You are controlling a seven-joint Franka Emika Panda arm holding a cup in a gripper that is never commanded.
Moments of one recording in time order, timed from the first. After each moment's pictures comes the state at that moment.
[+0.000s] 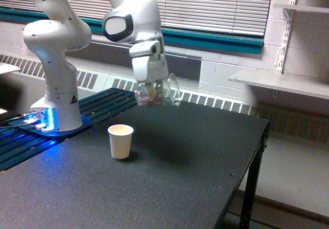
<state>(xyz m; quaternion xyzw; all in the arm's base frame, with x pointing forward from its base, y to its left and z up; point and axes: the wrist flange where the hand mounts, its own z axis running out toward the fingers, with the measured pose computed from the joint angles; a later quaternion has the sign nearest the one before) 0.371 -0.019 0.311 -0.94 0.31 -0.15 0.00</state>
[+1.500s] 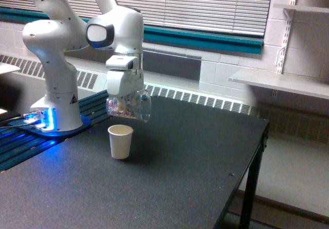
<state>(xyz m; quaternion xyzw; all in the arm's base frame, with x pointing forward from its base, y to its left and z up) 0.323 -0.057 0.277 -0.95 0.30 -0.06 -0.04</state>
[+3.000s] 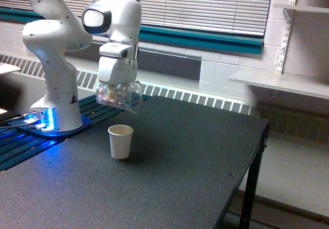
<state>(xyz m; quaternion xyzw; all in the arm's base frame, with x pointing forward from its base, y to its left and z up) 0.304 -0.069 0.308 -0.95 0.31 -0.04 -0.09</state>
